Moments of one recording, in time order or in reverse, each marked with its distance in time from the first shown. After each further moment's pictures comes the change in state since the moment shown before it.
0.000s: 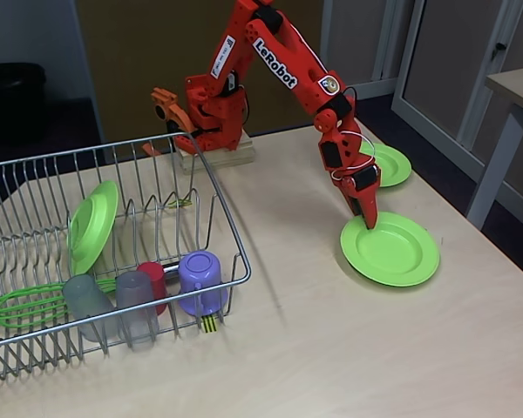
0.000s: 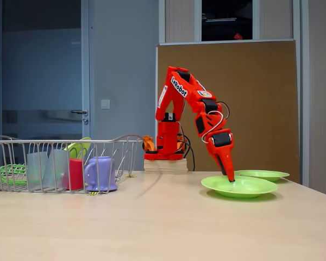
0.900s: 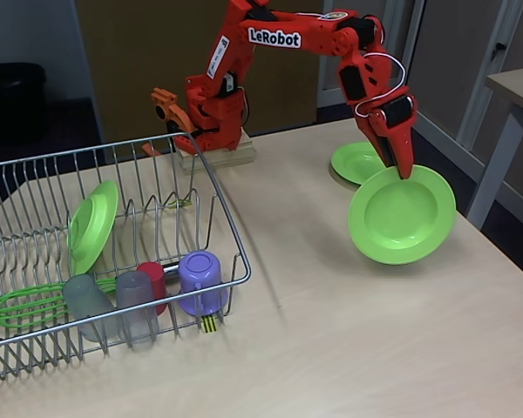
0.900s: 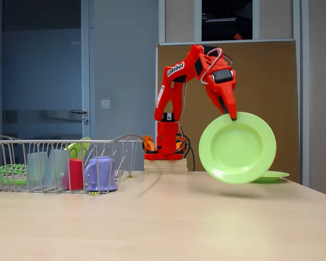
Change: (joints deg) arm 5.7 1.8 -46.6 40.3 -4.9
